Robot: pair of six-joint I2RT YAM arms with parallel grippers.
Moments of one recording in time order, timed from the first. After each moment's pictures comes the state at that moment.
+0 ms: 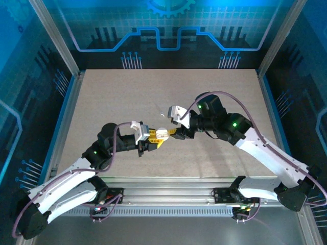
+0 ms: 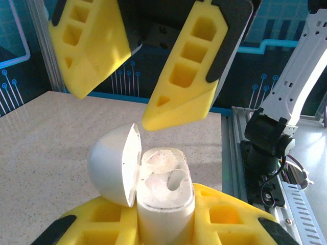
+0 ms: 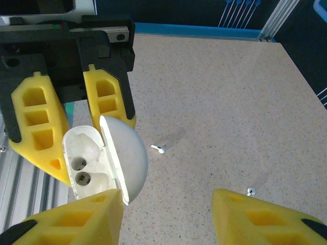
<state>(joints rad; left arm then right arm) -0.65 0.82 0.55 0.18 0.63 0.04 0.77 1.19 1.26 -0.68 -0.39 -0.49</state>
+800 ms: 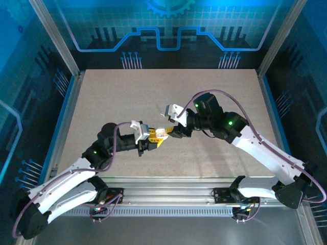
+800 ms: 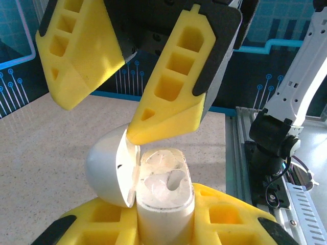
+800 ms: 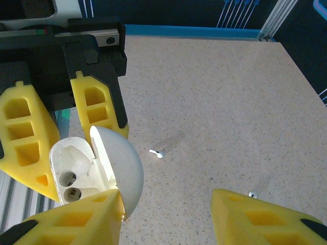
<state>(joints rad) -0.65 0.82 0.55 0.17 0.61 0.04 0.77 1.22 1.26 -0.64 -0.39 -0.46</state>
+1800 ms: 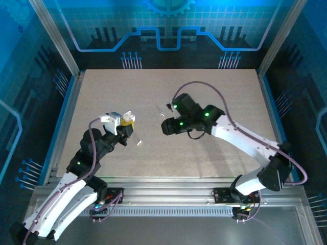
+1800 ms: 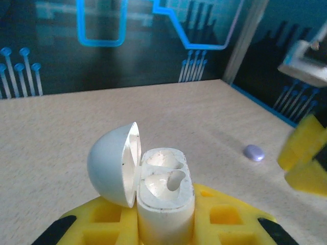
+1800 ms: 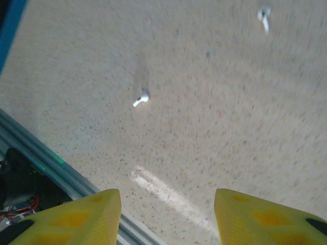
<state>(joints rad) -0.41 0.55 0.49 -0.11 0.09 -0.19 0.84 1.48 1.36 -0.85 -0.10 0.55</state>
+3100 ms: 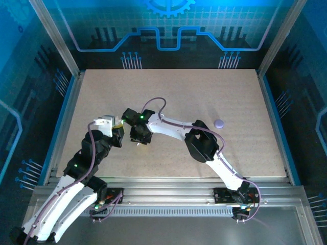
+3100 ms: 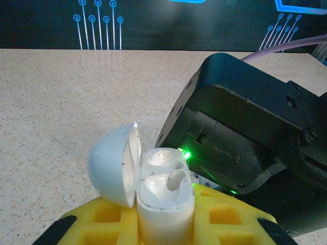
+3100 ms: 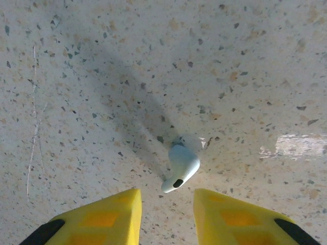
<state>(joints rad) -0.40 0.50 0.51 -0.35 -0.16 -0.22 0.99 2.37 2.04 -0.97 -0.08 1.19</state>
